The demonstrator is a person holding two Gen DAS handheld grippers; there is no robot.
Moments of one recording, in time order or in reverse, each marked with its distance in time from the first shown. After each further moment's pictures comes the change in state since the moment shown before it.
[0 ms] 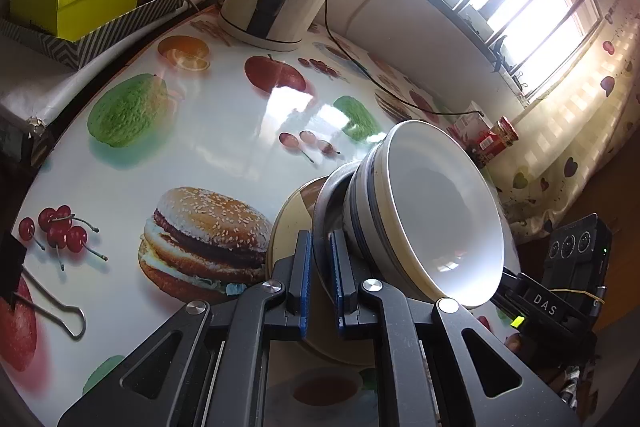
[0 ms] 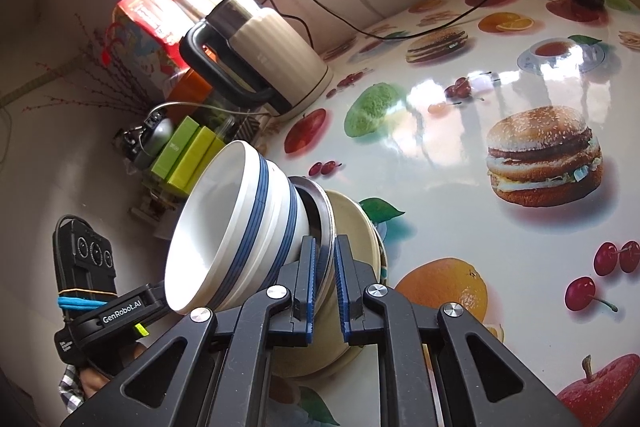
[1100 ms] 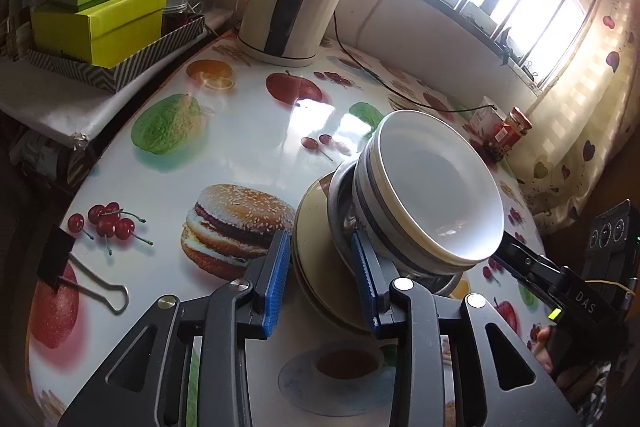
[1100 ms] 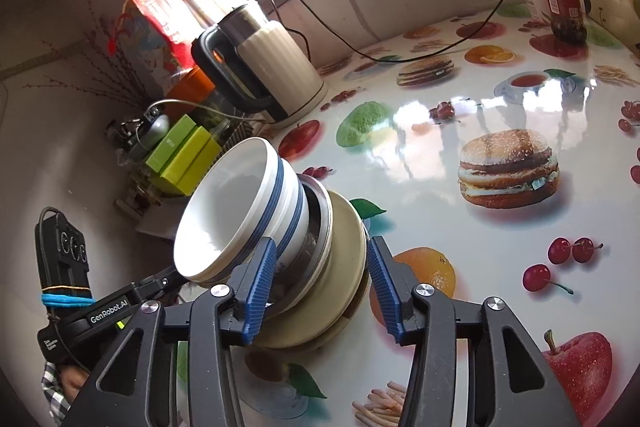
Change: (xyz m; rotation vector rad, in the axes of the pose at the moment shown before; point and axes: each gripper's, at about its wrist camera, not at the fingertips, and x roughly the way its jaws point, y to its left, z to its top) left arm -0.029 -0.010 -0.021 0.073 -0.061 0.122; right arm -0.036 0.017 -0.014 -0.088 -0.057 -0.082
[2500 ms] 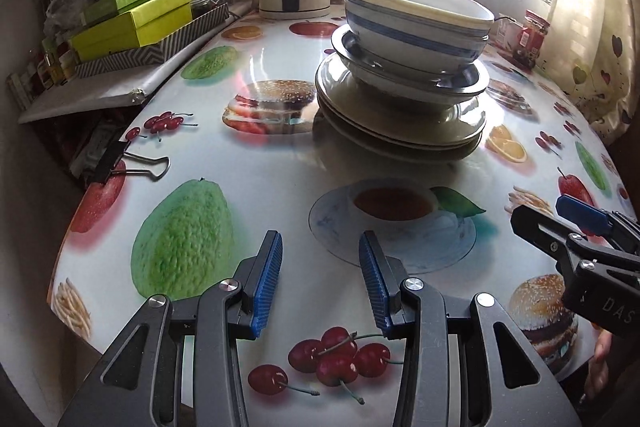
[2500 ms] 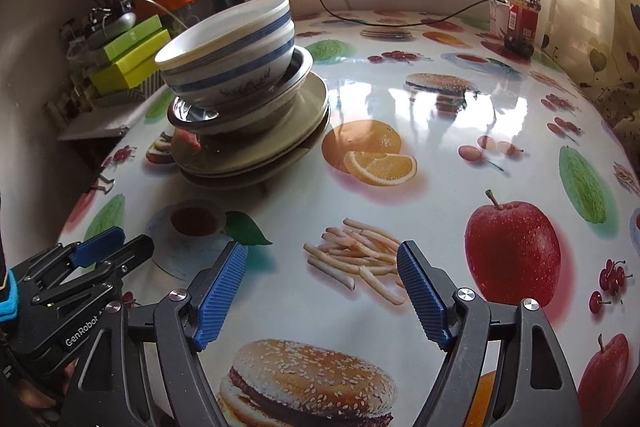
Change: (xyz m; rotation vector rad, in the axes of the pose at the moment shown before) left arm -0.010 -0.025 -0.119 0.193 0.019 0.275; right arm -0.019 0.032 -0.109 -0.227 0.099 -0.361
